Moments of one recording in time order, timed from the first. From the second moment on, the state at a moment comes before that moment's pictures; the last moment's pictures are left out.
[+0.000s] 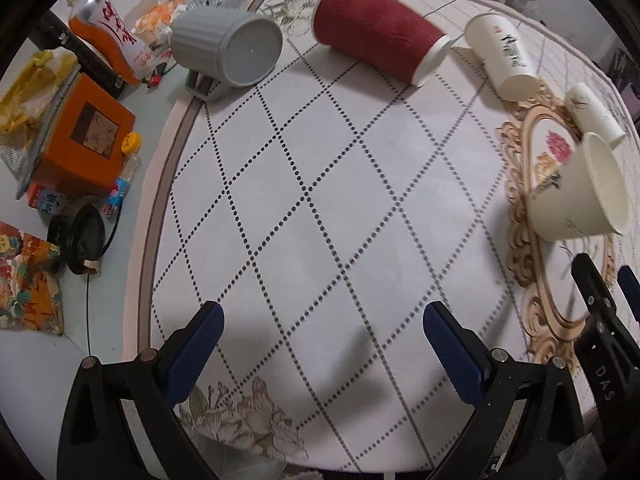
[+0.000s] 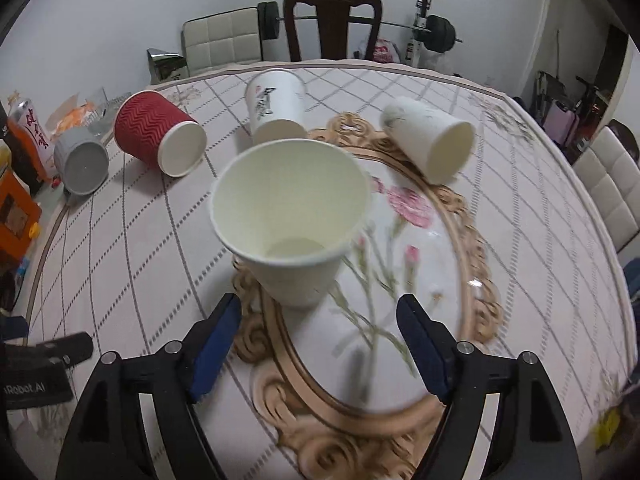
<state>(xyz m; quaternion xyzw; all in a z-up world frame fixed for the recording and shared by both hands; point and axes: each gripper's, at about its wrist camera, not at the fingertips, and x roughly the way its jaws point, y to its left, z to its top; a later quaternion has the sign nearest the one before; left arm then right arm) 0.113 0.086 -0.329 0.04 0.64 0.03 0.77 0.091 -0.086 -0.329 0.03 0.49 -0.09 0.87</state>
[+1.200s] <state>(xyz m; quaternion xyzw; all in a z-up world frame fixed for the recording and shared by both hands) -0.090 0.055 -0.032 0.02 0.44 0.01 0.90 -0.143 -0.129 0.011 0.00 0.41 -0.09 0.91</state>
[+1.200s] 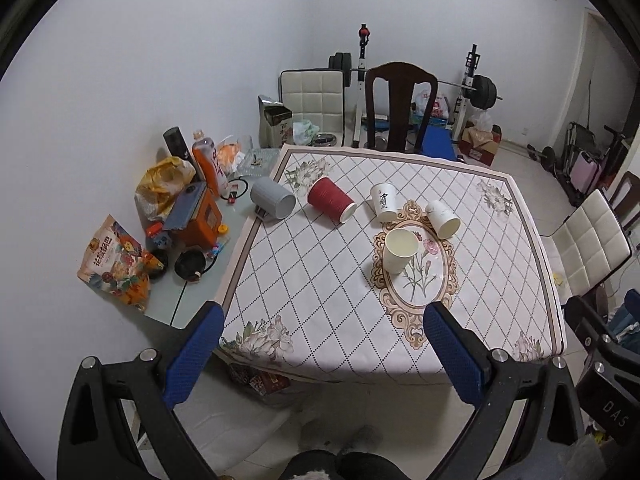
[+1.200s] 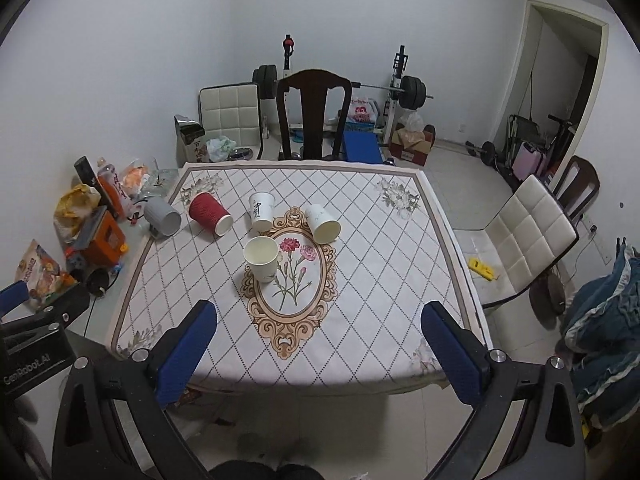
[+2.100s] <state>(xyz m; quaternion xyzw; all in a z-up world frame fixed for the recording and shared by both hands) -0.089 0.067 -0.023 0.03 0.43 0.01 0.90 -0.142 -0.120 0.022 0.01 0.41 -0.10 0.90</state>
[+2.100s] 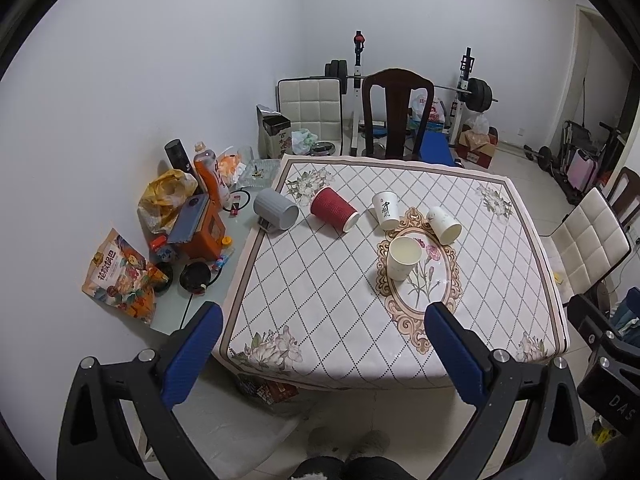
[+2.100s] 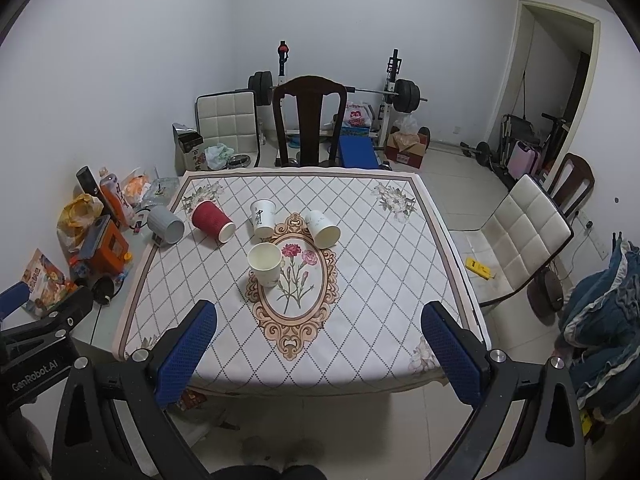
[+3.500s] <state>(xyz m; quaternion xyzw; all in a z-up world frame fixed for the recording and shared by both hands) -0.096 0.070 -0.028 0.03 0.44 0.00 0.90 -0.139 -0.116 0.011 0.02 0.43 -0.09 0.90</state>
